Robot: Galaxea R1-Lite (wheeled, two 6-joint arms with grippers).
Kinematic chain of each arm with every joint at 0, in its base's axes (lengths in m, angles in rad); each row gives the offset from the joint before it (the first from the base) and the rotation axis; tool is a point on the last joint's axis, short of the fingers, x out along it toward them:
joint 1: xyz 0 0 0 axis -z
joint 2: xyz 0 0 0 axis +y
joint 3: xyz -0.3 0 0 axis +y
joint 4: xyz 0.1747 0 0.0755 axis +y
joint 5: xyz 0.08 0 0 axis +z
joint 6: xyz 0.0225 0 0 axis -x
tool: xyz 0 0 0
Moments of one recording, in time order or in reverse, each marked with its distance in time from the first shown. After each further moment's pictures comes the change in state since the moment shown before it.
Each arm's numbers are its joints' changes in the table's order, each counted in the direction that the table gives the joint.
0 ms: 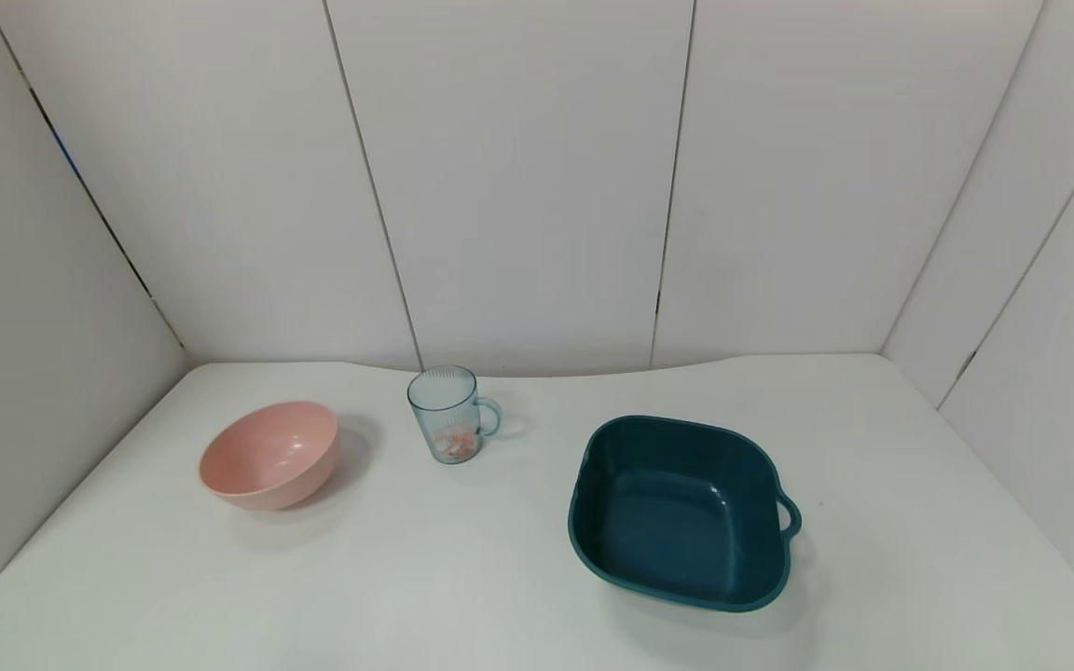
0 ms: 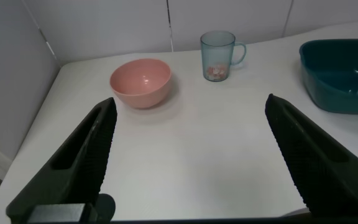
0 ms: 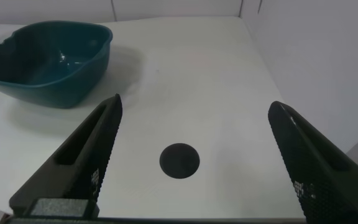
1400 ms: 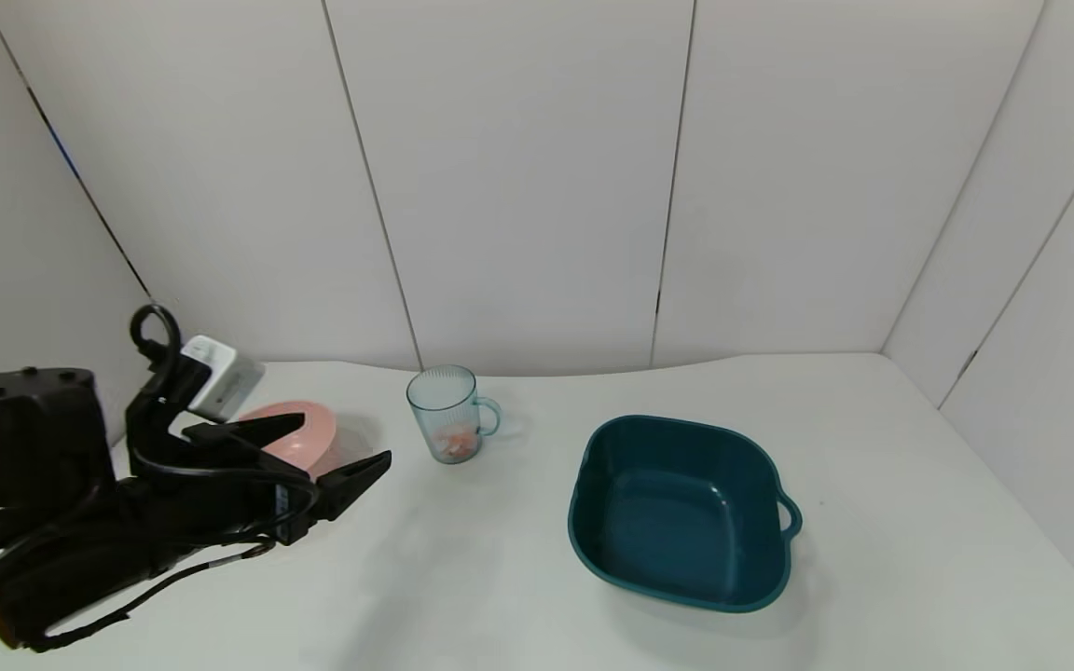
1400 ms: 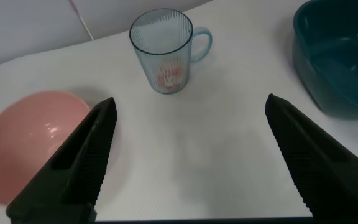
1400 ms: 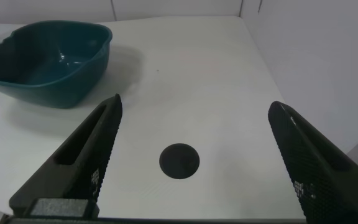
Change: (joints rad) left arm 0.120 1.252 -0.192 -0.735 -0.161 -0.081; right arm 0.000 0.000 0.000 0.000 0.000 0.000
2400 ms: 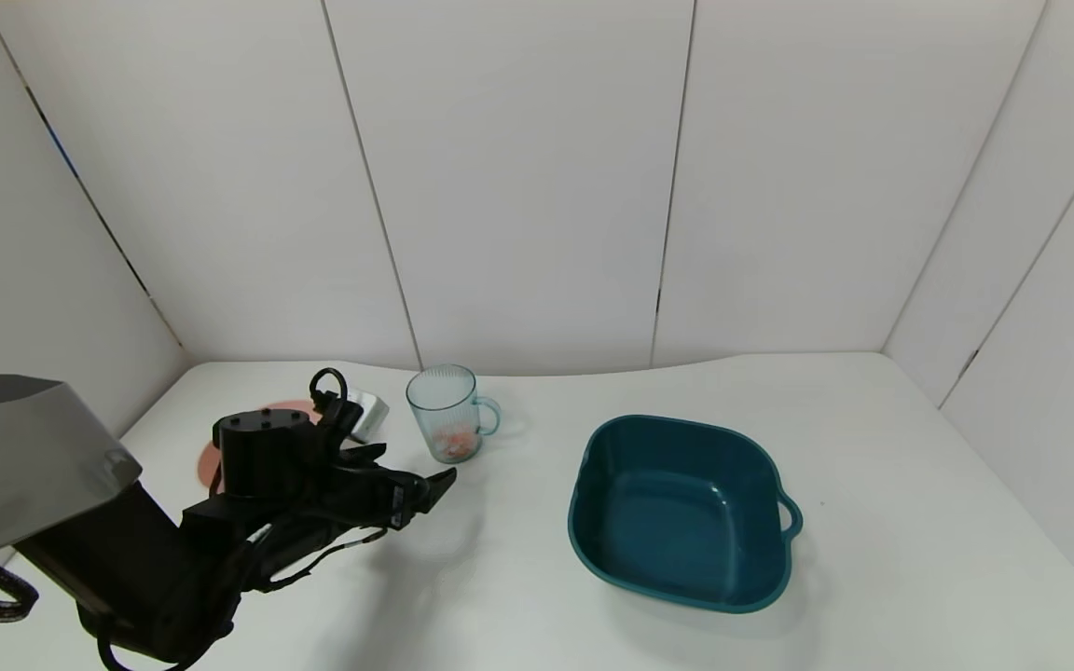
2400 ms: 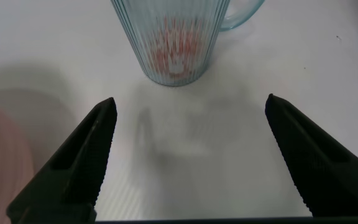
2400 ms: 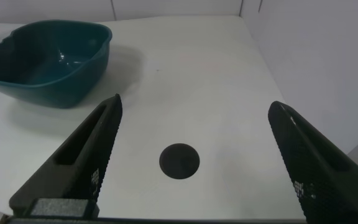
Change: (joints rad) left arm 0.025 0.549 -0.098 -0.379 0.049 0.049; right arm 0.000 0.000 0.000 0.000 0.000 0.000
